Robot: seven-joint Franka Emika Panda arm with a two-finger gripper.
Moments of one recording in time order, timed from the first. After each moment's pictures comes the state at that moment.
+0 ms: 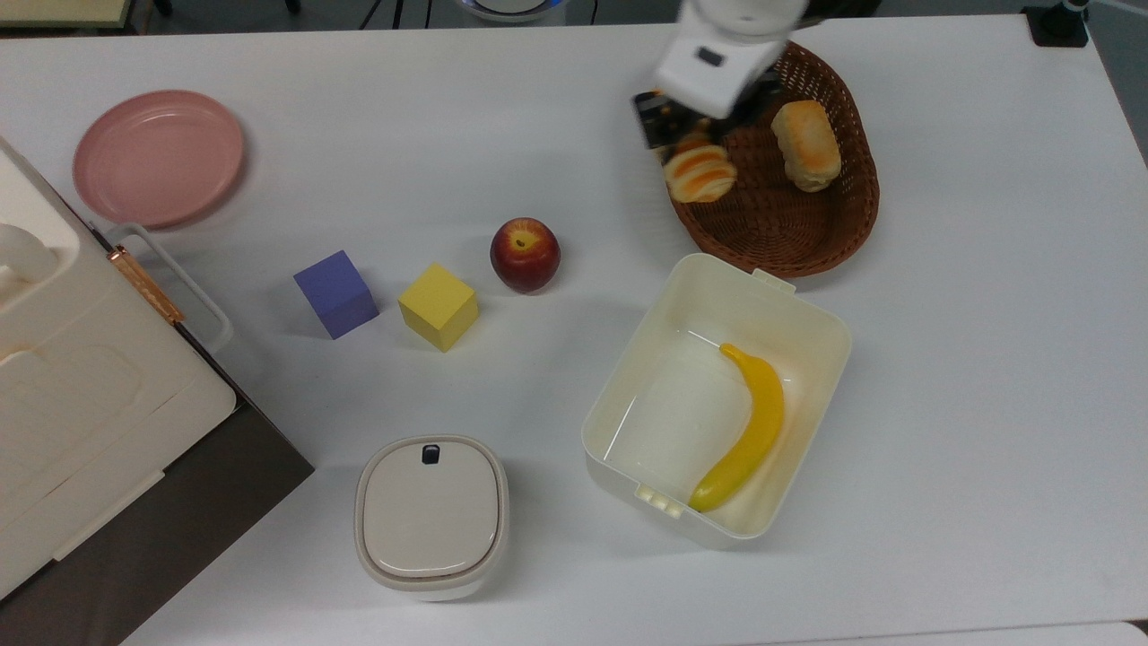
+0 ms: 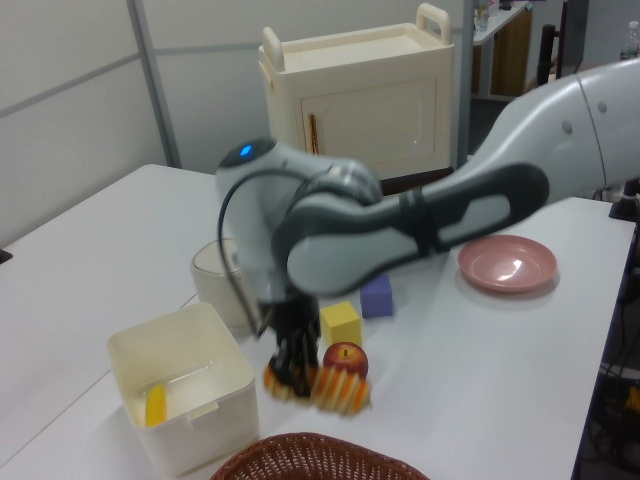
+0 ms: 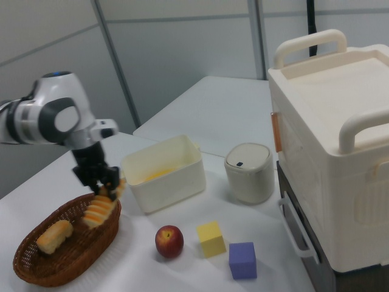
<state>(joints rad) 0.27 0.19 0.09 -1.71 -0.04 1.81 0.08</state>
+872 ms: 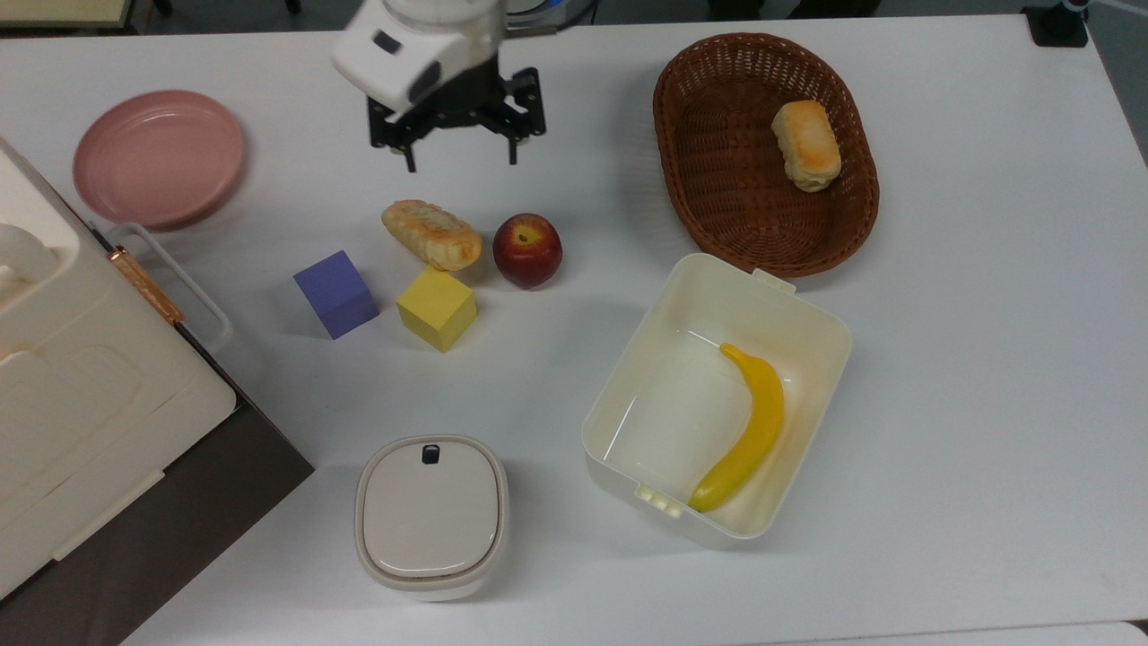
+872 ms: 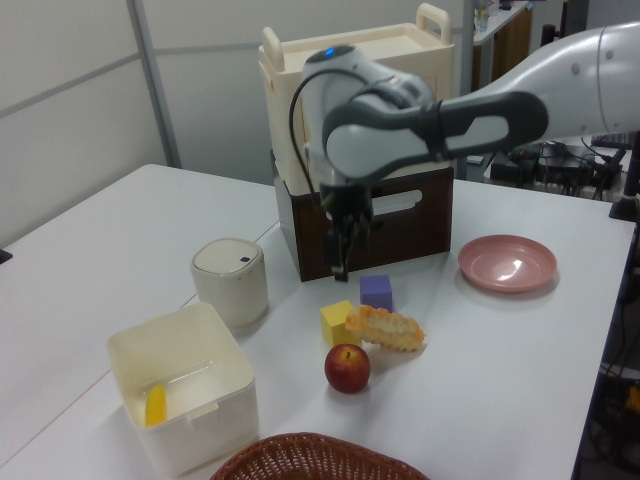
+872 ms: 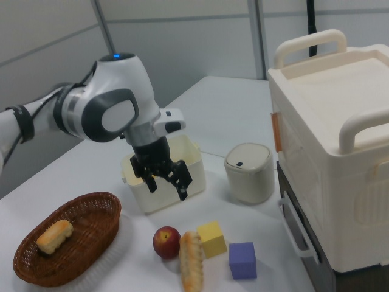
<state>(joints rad) -0.07 0.15 0.08 -1.66 -0.06 1.81 -0.11</state>
